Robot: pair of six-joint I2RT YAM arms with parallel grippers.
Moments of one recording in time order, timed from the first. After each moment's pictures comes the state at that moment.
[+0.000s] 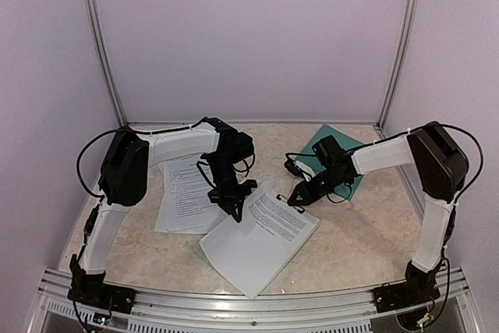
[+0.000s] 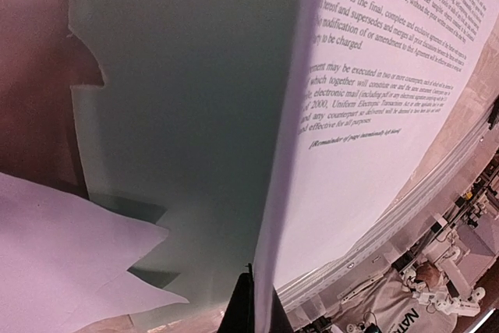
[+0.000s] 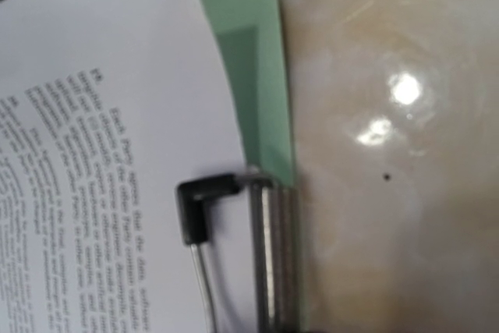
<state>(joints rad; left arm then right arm) -0.77 2.37 2.02 -1.36 0.52 -0.21 0.53 1.92 1.10 -0.24 -0.53 -0.02</state>
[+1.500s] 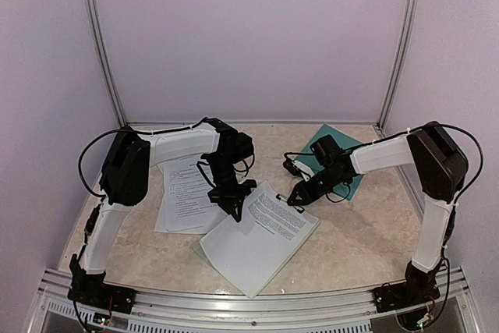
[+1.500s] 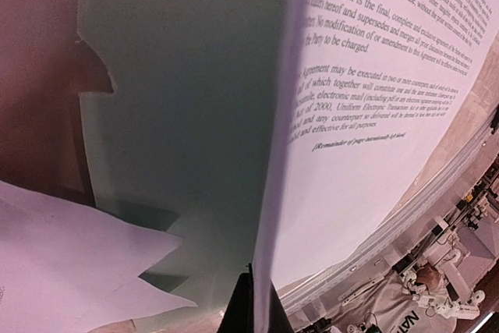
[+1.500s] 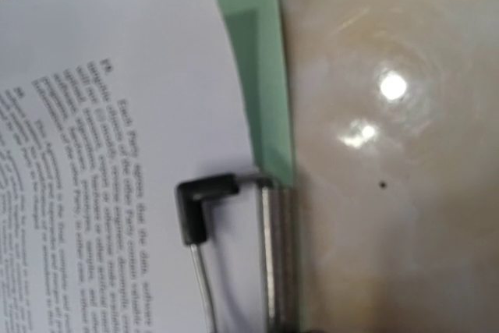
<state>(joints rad) -0.77 2.38 2.03 -1.36 0.51 -0.21 0.54 1.92 1.12 -0.26 -0.49 -0.03</state>
